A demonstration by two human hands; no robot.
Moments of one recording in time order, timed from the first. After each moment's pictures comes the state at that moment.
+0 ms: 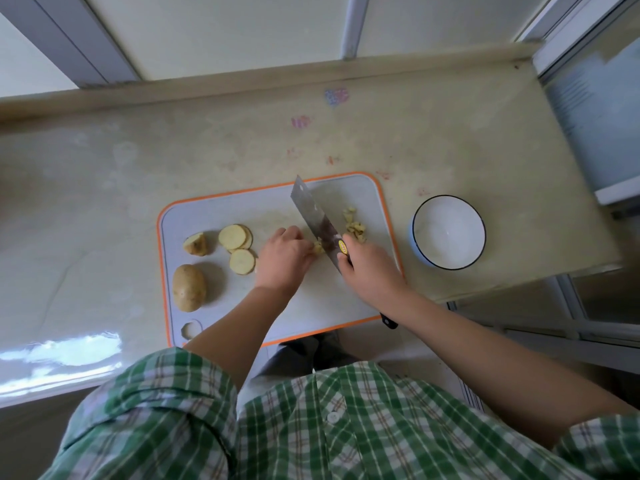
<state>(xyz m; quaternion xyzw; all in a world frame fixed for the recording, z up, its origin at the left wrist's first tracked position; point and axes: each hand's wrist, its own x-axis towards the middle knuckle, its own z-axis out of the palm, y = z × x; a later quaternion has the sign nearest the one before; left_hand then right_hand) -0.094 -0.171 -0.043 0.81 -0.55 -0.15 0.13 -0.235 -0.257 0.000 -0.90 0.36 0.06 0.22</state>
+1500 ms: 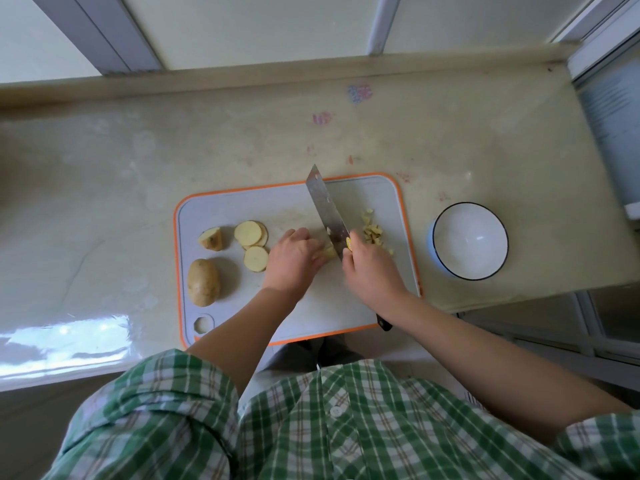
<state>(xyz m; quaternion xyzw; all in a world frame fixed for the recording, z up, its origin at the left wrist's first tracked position) -0.088 -0.165 -0.047 0.83 -0.50 -0.16 0.18 -0.212 -0.249 -0.007 -0.89 0.37 0.06 0.25</state>
